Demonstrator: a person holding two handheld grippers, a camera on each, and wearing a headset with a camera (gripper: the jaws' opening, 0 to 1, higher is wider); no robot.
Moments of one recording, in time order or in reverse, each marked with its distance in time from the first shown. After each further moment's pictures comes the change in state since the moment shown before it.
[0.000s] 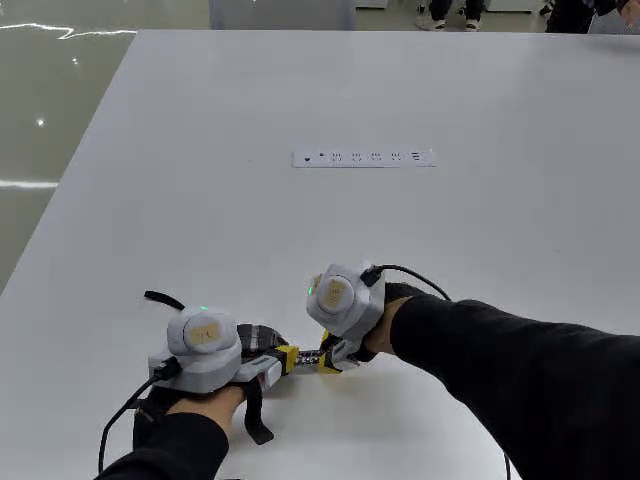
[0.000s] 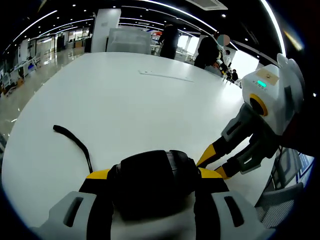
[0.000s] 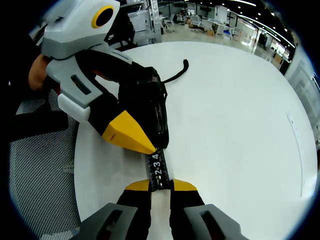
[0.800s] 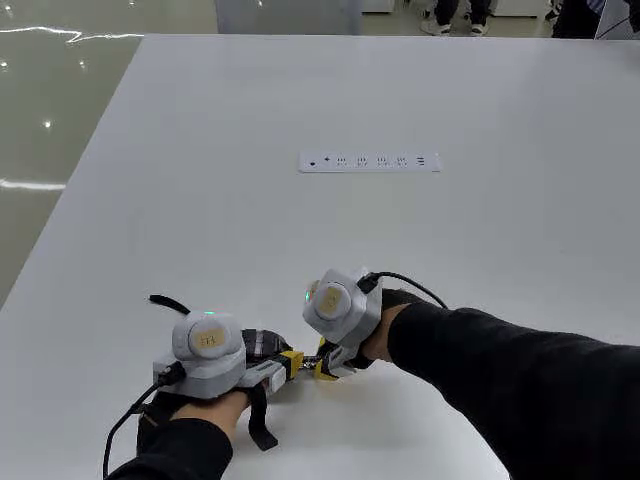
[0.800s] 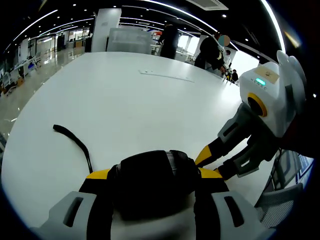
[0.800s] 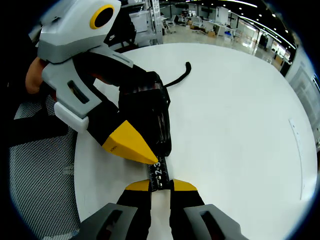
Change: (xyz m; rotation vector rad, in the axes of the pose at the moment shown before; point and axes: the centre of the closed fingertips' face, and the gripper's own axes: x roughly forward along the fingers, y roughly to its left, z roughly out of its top) left arm 0.001 0.001 0.000 -0.005 0.001 -0.001; right arm 0.004 0.002 0.010 -0.010 -0.008 0.002
